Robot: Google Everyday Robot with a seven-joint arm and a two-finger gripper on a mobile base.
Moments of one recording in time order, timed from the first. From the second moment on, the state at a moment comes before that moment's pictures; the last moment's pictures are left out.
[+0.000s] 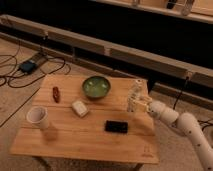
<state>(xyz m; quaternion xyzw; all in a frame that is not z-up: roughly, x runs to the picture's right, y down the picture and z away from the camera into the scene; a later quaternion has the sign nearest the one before) 0.189 0.064 0.784 -0.07 -0.51 0.56 0.65</state>
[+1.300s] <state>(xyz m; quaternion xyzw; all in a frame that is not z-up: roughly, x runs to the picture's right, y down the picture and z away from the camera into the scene) 0.189 0.082 0.827 0.06 -0.51 0.53 0.68</state>
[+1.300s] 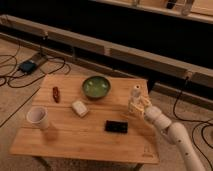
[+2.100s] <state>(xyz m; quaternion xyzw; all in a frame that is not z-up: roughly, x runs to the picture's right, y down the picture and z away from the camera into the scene) 0.184 0.092 0.831 0.06 -0.51 0.53 0.67</state>
